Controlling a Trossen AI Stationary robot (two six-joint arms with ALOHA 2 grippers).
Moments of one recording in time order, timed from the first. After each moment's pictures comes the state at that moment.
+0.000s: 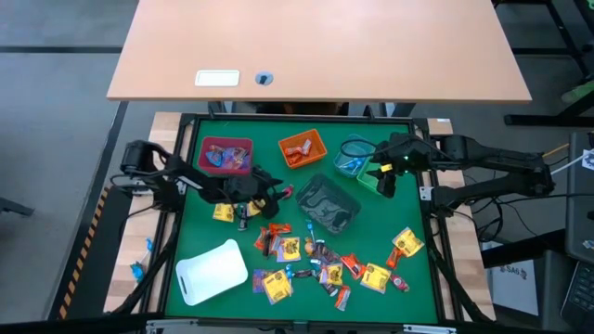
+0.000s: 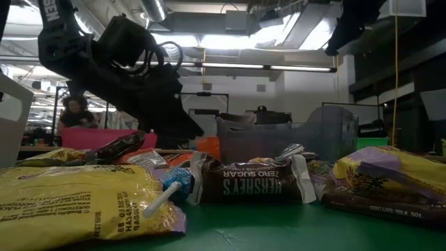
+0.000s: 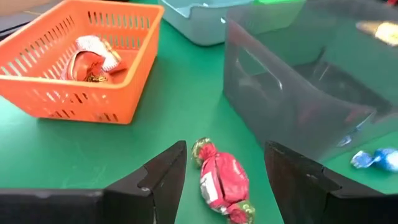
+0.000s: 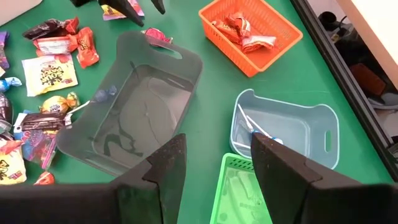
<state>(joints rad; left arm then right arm) 0.02 1.68 0.45 0.76 -0.36 -0.28 -0.10 1.03 1.13 -0.98 0.14 0.13</state>
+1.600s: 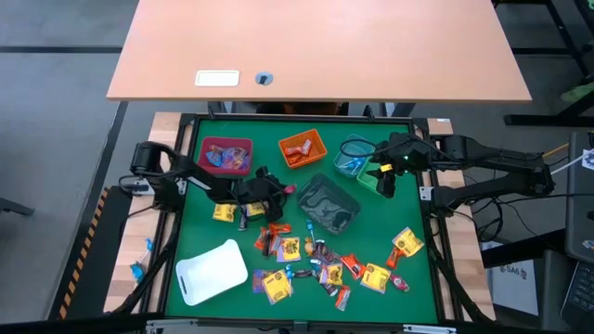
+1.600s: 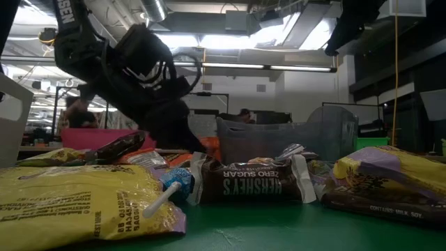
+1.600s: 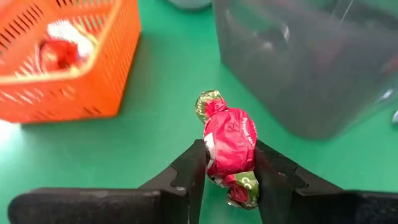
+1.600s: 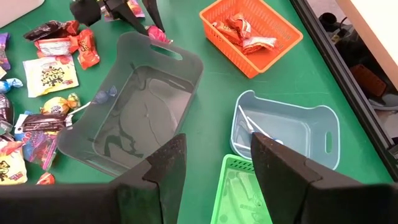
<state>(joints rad) 0.02 1.75 0.55 0.63 -0.35 -0.15 -0.10 1.03 1.13 -0.98 0.14 0.13</state>
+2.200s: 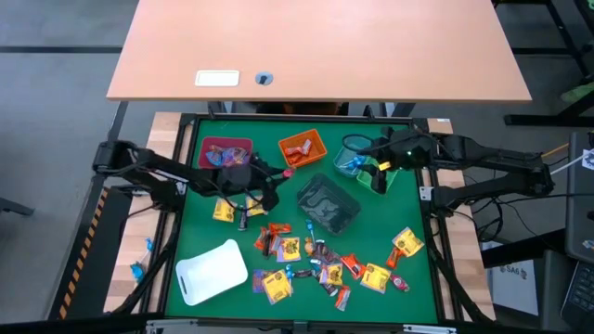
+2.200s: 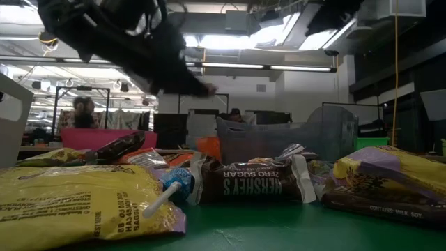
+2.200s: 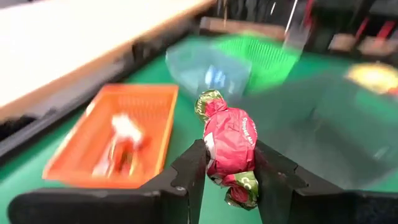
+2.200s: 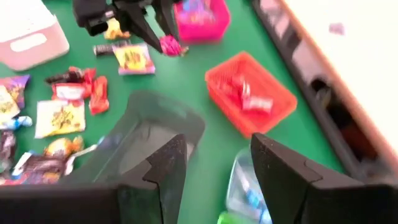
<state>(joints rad) 0.03 1.42 0.55 0.56 -0.39 -0.16 -0.10 1.04 1.14 -0.75 0.14 -0.03</state>
